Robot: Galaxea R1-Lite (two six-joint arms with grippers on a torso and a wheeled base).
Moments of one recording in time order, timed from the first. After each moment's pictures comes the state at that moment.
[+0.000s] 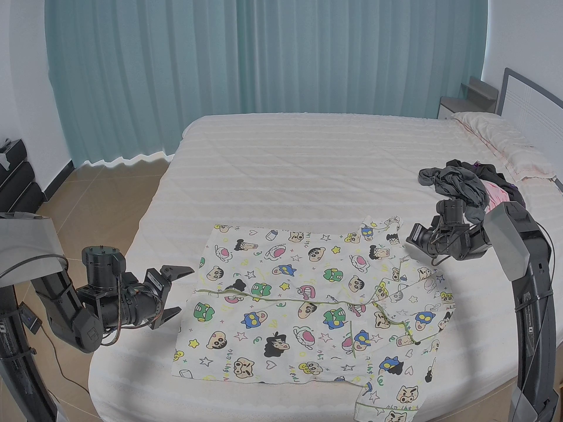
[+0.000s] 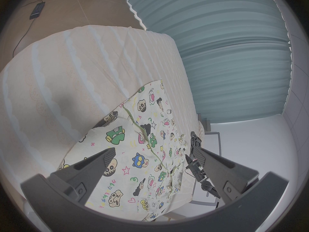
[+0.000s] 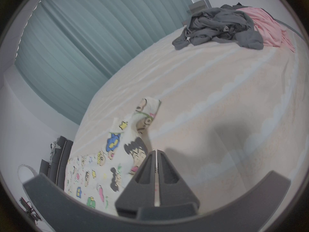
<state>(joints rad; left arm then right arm) -0.12 2.09 -0.42 -1.14 -0.38 -1.16 -0.02 2.69 -1.72 -0.38 0.23 0.54</state>
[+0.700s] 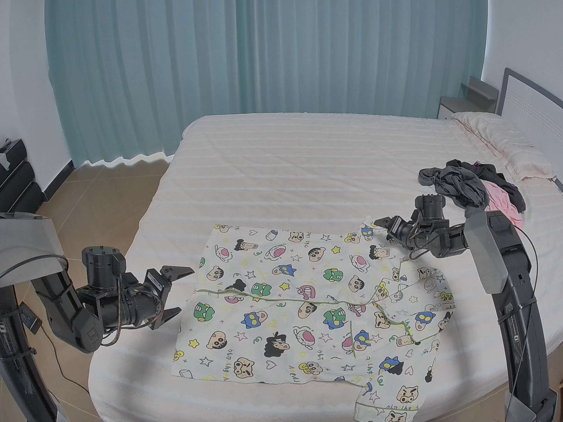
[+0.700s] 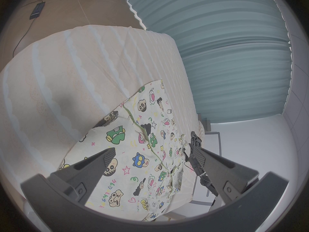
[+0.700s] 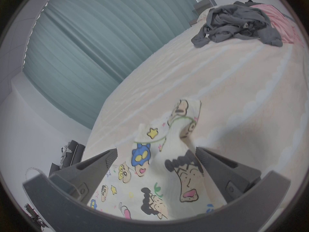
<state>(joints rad) -0.12 2.09 -0.41 -1.14 -0.38 -1.16 0.06 2.83 -1.99 -0.28 0.23 0.63</state>
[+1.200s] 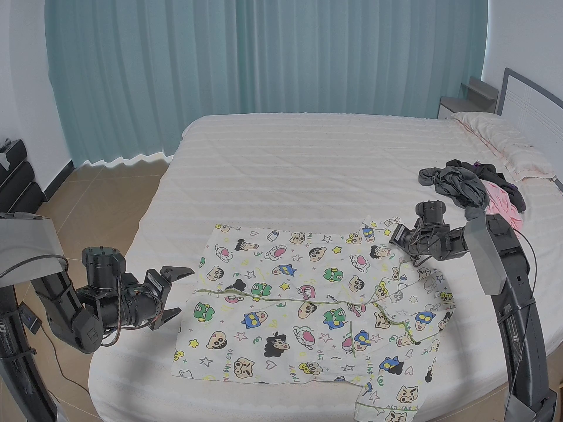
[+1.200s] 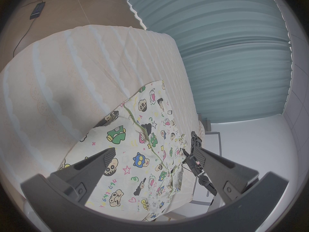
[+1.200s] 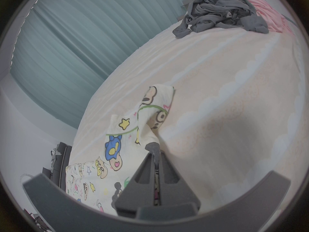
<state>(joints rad) -0.12 2.09 -0.41 -1.14 -0.38 -1.16 0.04 2.84 -2.00 -0.23 0.16 0.63</state>
